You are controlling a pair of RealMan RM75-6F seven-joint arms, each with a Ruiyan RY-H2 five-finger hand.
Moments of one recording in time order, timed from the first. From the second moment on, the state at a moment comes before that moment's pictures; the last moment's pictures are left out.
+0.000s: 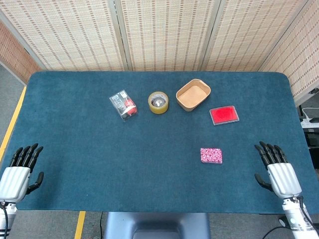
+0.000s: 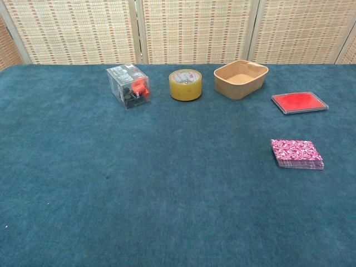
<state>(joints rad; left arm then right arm) -0.13 -1.13 -0.03 -1.60 1.52 1.45 0.10 0.11 -1.16 0.02 -1.62 -1.54 1.43 -0.12</state>
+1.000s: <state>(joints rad) -0.15 -1.11 -0.02 -1.58 1.52 1.40 0.02 0.37 -1.37 0.12 -1.68 -1.19 1.09 -0.67</state>
